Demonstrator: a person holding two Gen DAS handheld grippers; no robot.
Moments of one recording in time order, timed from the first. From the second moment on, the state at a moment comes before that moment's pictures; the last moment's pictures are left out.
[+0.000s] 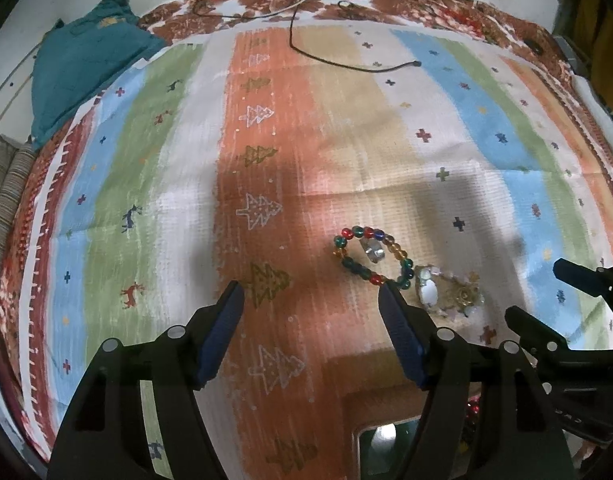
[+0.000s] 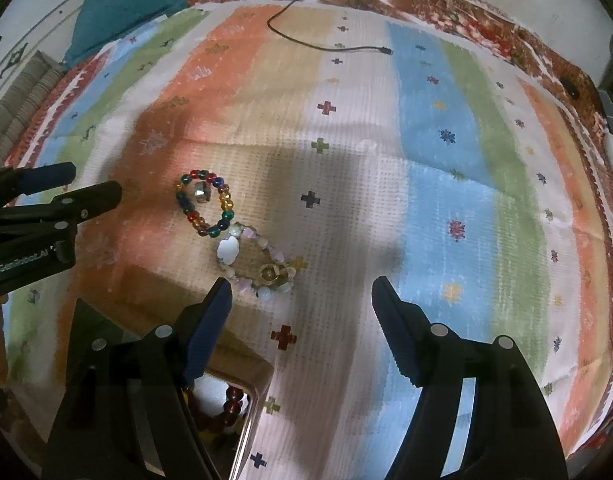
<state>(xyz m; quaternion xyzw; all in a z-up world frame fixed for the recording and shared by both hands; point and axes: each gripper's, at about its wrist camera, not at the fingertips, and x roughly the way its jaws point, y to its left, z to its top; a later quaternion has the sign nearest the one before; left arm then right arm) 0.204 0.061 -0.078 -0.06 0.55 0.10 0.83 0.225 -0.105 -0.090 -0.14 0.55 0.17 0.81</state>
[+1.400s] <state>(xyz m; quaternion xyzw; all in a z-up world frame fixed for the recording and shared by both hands) 0.265 0.074 -0.154 -0.06 0.60 0.09 0.79 0.274 -0.073 -0.154 -0.20 0.59 0.16 0.77</state>
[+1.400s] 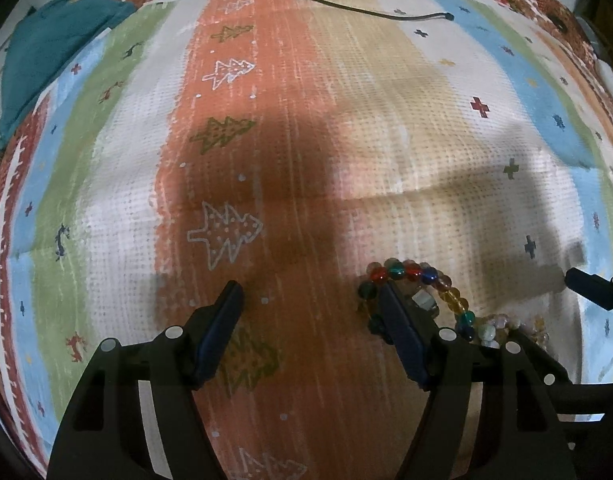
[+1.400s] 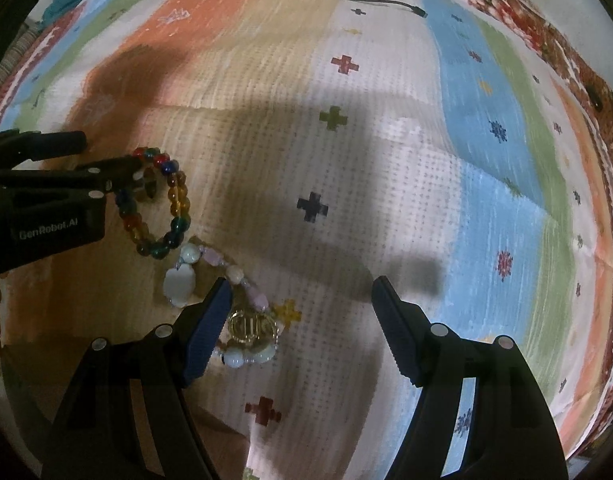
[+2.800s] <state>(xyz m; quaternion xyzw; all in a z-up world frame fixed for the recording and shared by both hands) 0.232 0.066 -0.069 -0.08 0.52 0.07 0.85 0.260 -0.086 -0.062 -0.11 0.48 0.19 0.85</state>
